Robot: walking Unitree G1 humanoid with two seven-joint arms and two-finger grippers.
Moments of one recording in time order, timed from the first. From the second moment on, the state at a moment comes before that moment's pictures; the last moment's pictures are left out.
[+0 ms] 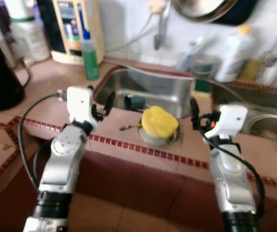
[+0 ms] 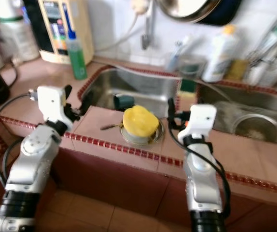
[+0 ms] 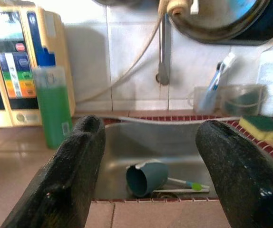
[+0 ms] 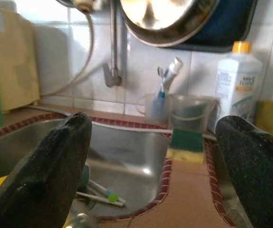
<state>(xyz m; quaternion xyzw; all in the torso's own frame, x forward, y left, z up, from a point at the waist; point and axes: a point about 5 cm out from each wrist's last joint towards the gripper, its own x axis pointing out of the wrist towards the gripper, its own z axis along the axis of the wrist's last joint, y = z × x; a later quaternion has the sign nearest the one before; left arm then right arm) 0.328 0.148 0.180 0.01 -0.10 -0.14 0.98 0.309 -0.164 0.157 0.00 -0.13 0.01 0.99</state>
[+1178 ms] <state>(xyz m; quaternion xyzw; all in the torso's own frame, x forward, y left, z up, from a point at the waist) 0.295 0.104 0.177 0.14 -0.01 -0.37 0.92 0.315 -0.237 0.164 -0.02 -0.07 0.05 1.00</state>
